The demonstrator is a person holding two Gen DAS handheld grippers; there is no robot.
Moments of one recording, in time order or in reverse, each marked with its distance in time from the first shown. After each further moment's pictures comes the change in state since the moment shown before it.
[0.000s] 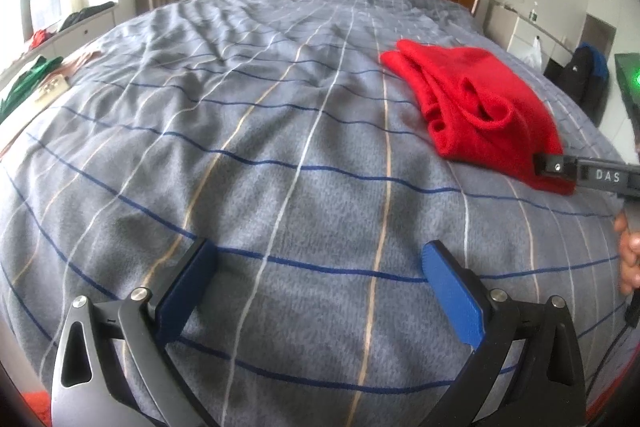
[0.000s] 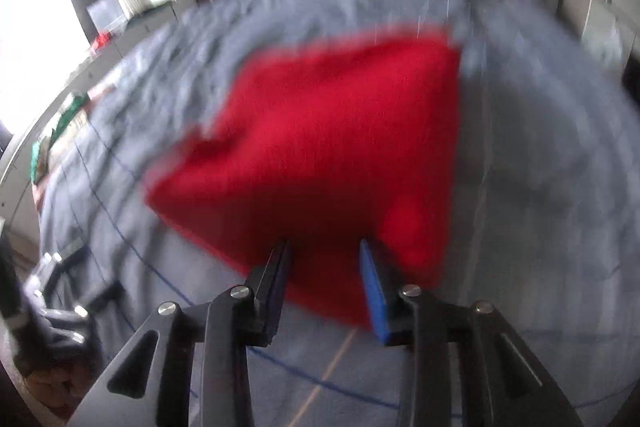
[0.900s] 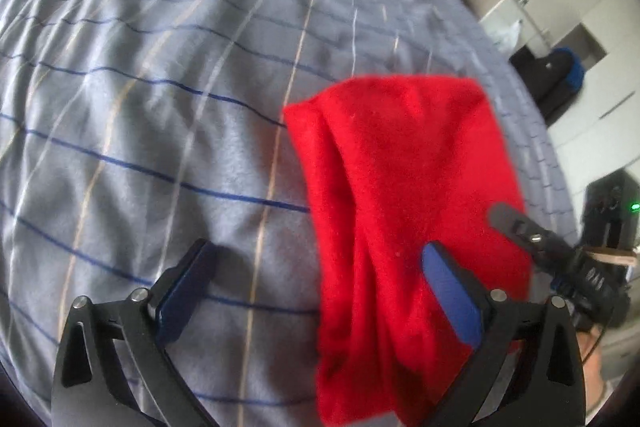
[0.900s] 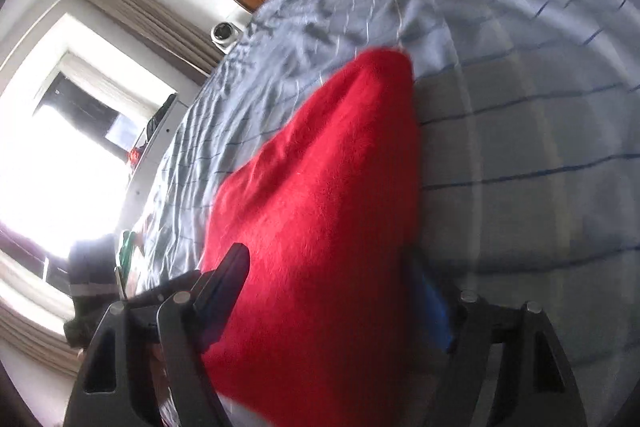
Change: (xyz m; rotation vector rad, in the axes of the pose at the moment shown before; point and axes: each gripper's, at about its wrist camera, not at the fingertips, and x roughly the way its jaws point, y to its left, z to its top) left arm 0.134 -0.060 0.153 -0.087 0.380 -0.265; right arm 0.041 -0.096 0.075 0.414 -0.037 0.311
